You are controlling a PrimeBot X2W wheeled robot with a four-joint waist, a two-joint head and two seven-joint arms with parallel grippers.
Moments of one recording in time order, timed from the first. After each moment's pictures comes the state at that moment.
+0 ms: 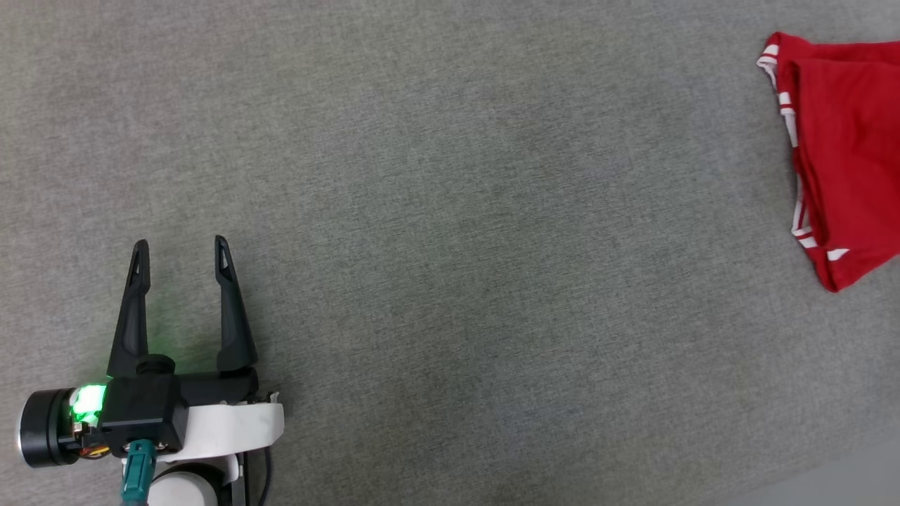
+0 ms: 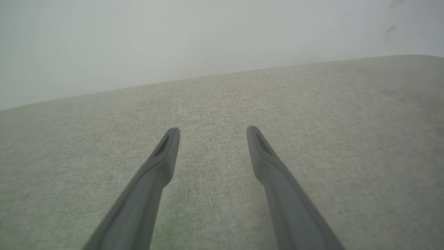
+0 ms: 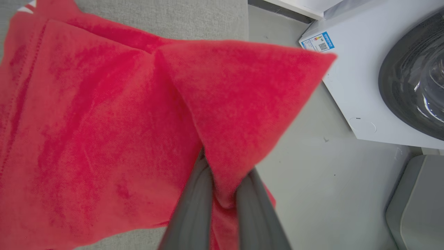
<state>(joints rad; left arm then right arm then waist) -0.05 0.12 -0.04 -0.22 0.01 0.17 -0.26 -0.97 -0.89 0.62 0.61 0.68 0.13 0.46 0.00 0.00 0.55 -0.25</state>
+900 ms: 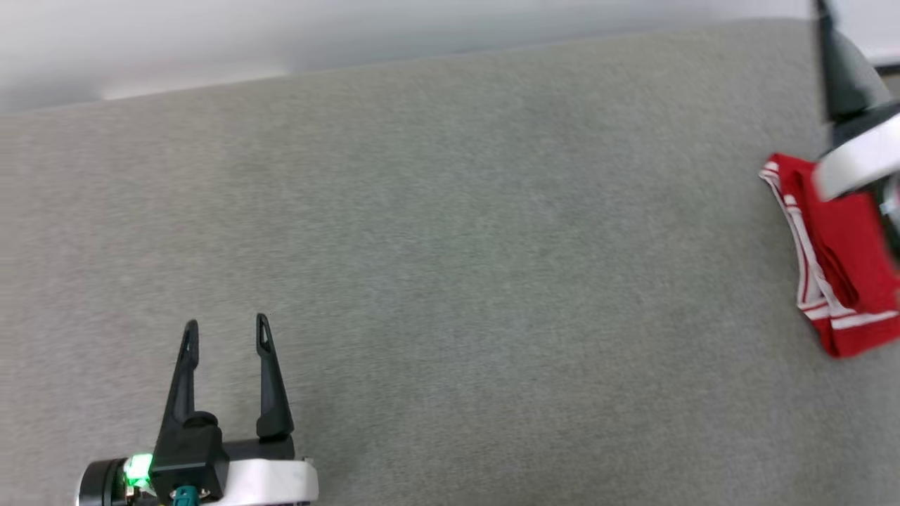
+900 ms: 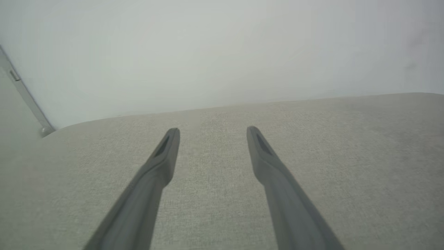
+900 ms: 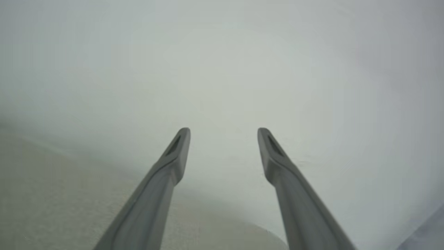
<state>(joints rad) 0.08 0.08 -0.08 -0.17 -0.02 0.22 -0.26 -0.83 -0.43 0.19 0.52 0.12 0.13 -0.26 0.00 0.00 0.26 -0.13</state>
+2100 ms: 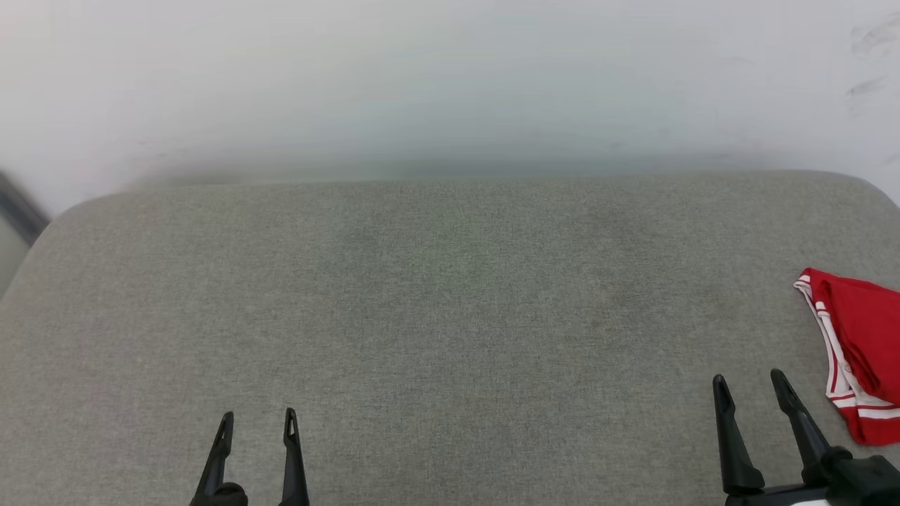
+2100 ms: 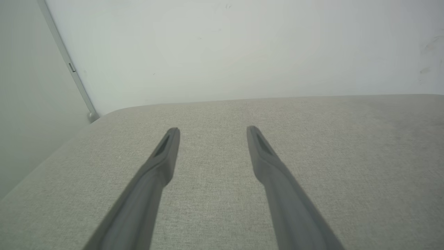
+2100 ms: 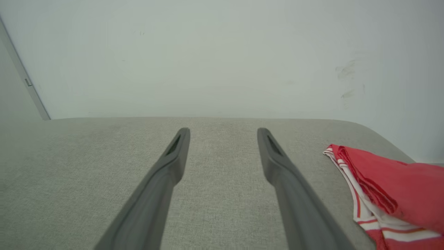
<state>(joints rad) 0.24 0.06 -0.09 -0.08 -0.02 0.15 -0.26 0.17 -0.05 -0.04 -0.02 0.08 0.13 -0.26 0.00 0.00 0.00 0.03</state>
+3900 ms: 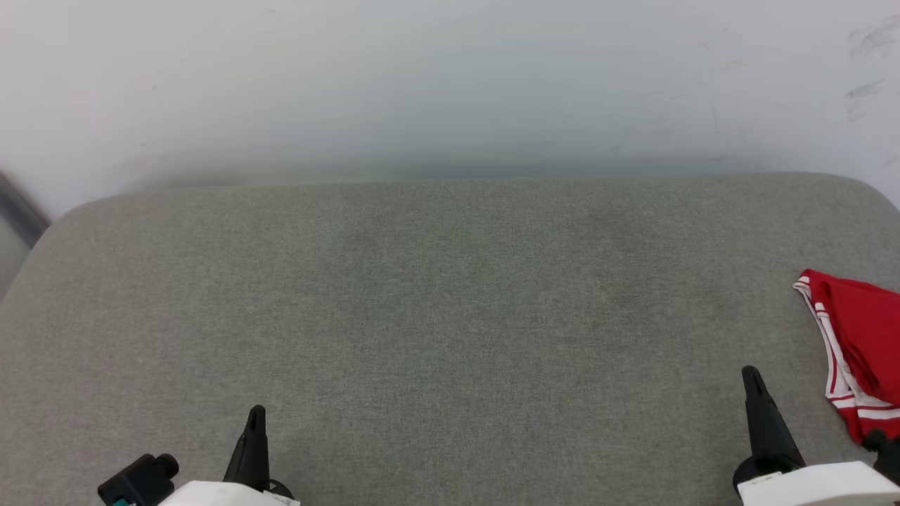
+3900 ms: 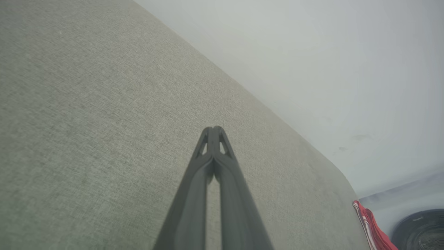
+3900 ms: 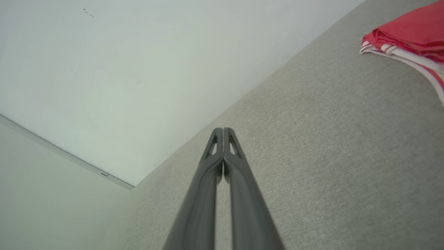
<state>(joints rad) 0.11 0.08 -0.04 0.10 -0.79 0.01 -0.12 0.08 -0.08 -0.02 0.12 0.83 0.13 -0.13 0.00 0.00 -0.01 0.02</state>
